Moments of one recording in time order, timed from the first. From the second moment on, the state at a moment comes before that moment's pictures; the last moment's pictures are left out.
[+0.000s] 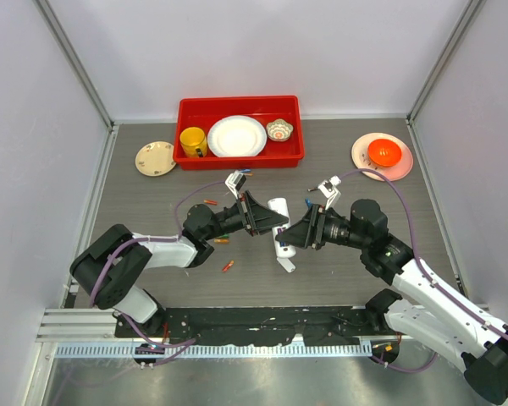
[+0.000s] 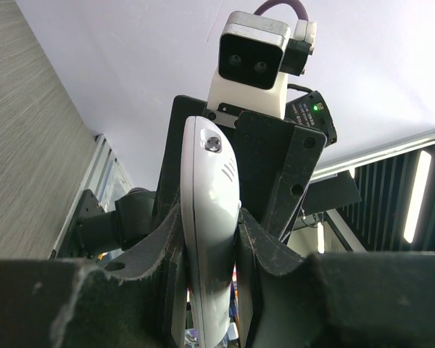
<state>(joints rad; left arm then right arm) -0.75 1.53 0.53 1.29 0.56 -1.50 0.60 0.78 0.56 0.00 -0.58 0.87</state>
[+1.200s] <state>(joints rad) -0.76 1.53 0.53 1.27 0.54 -1.47 0.60 0.80 0.54 0.05 -0.60 0.92</state>
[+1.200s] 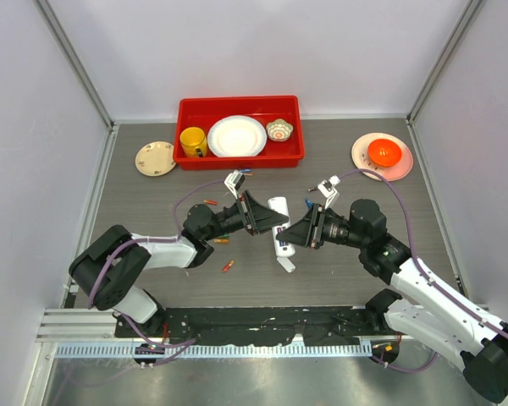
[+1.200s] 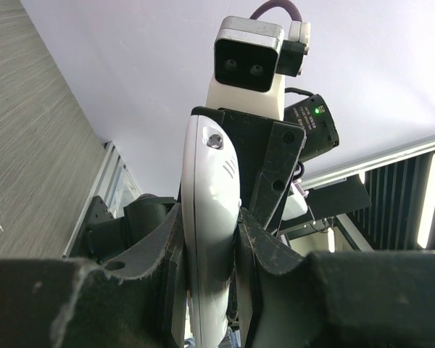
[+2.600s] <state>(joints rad) -0.64 1.13 0.28 1.08 0.47 -1.28 0.57 1.15 0.76 -0.37 0.30 0.47</state>
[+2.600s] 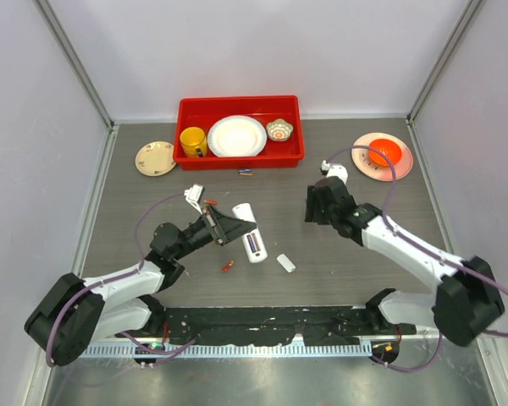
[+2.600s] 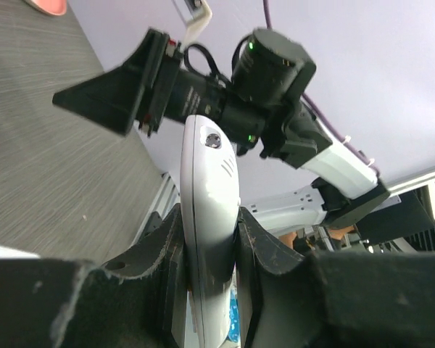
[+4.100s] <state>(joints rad) -0.61 0.73 0.08 0.82 0.41 -1.23 0.48 1.76 1.00 -0.19 0.25 0.32</state>
